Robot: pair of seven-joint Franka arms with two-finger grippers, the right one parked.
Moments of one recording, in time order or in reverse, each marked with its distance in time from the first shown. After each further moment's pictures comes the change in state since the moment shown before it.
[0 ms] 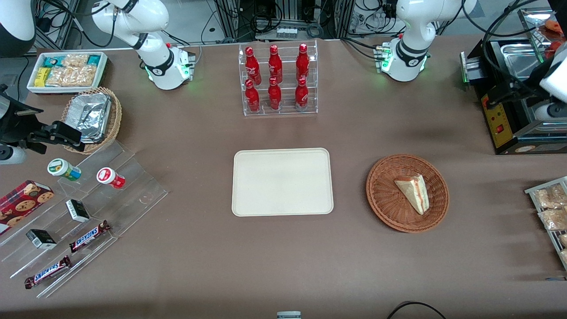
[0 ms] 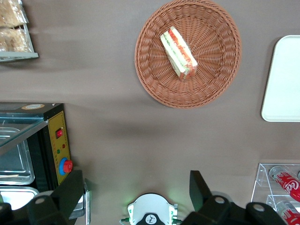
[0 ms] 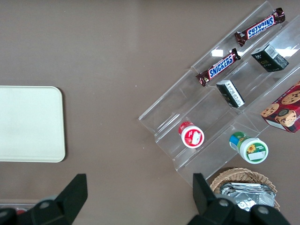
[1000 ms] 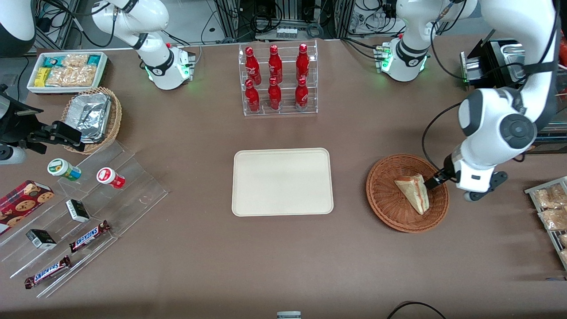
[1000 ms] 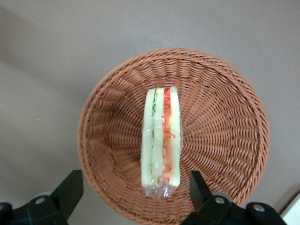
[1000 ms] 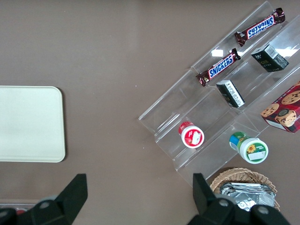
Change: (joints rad) arm -0.098 0.272 -0.009 -0.396 0.000 0.810 -0.661
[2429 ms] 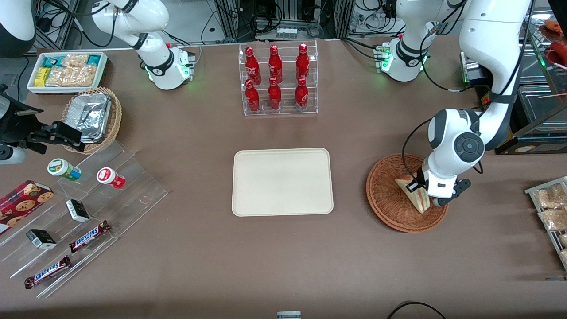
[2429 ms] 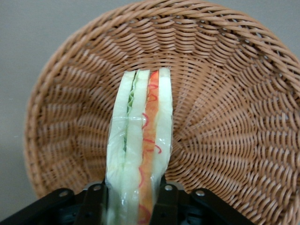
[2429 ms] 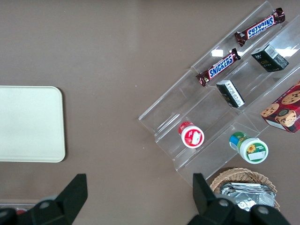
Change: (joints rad) arm -0.046 0.113 0.001 -0.071 0.041 0.152 -0.070
